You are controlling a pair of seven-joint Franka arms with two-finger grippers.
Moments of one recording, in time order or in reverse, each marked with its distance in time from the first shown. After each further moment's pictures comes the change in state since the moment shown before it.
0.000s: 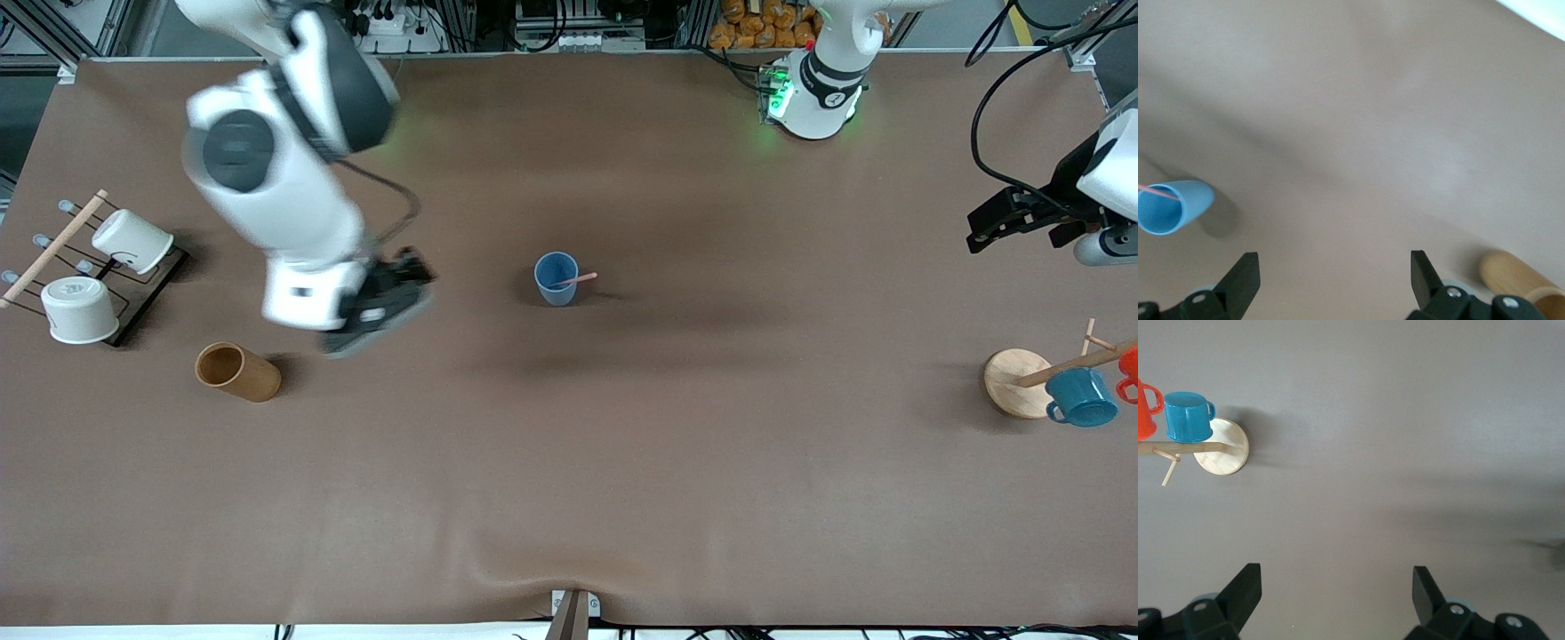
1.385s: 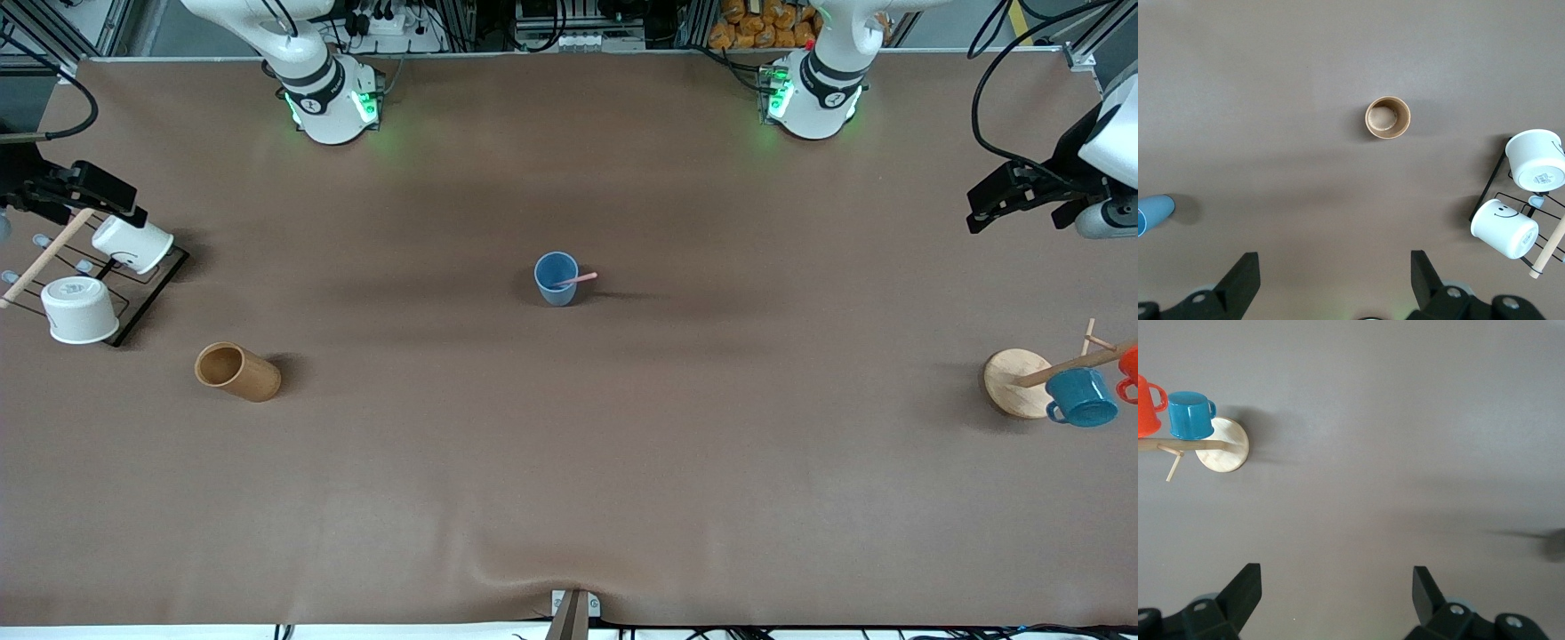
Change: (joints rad) left arm -0.007 -0.031 -0.014 0.015 0.000 -0.035 0.001; right arm -0.246 -0.274 -0.189 -0.001 0.071 -0.377 0.170
